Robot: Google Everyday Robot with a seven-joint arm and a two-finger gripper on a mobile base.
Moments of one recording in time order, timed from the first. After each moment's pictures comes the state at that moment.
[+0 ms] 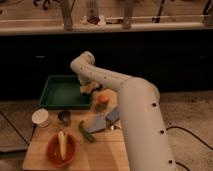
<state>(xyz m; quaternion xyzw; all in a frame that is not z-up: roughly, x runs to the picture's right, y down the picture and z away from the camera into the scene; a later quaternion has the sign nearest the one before) -0.115 -0.007 0.934 -0.23 -0.07 -0.15 0.96</state>
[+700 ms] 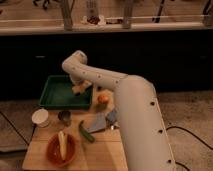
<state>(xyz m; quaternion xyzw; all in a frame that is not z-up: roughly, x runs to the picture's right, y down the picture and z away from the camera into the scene) -0.163 -0.011 0.912 -0.20 -0.12 -0.25 0.94</state>
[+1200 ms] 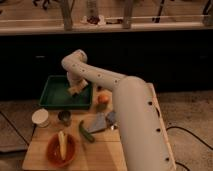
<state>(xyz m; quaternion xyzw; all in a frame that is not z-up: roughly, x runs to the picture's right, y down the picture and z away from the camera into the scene) -0.188 -0.004 0.909 -0.21 -0.19 -0.31 0.90</state>
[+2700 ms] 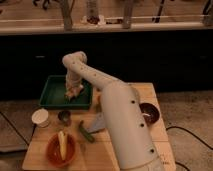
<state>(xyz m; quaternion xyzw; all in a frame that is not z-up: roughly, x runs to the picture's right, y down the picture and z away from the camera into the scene) -0.206 0.024 0.926 -0.27 -0.26 -0.38 0.85</state>
